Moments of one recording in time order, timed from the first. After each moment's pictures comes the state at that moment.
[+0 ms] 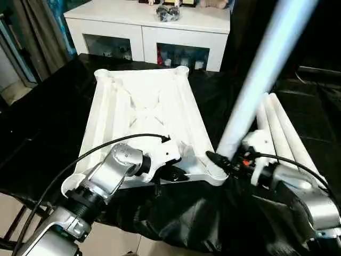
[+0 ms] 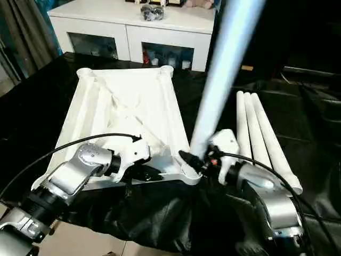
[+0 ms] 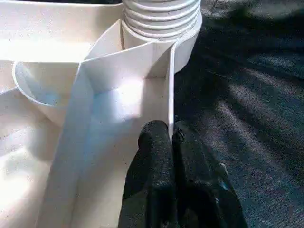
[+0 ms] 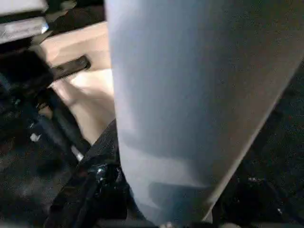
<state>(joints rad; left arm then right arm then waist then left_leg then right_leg) -0.54 0.34 -0.48 0.35 -0.01 0.33 -1.08 -0.15 -0.45 0.10 0.00 0.31 0.31 0.80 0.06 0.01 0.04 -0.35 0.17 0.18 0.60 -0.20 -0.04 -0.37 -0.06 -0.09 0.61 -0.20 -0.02</state>
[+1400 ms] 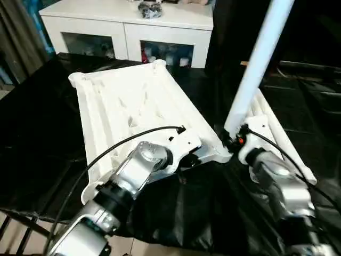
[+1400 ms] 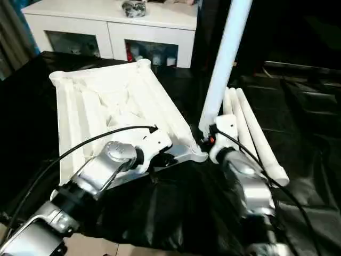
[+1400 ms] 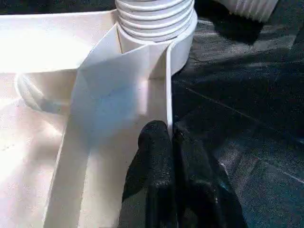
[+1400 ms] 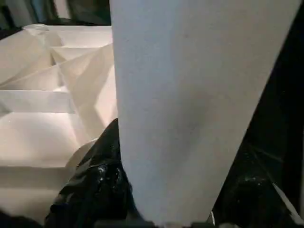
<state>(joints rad) -0.59 0.16 -0.46 0.37 0.07 0.46 -0.79 -0.27 -0.23 -0.01 0.19 0.22 0.23 0.45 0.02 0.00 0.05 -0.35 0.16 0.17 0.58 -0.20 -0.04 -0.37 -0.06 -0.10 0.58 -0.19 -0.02</state>
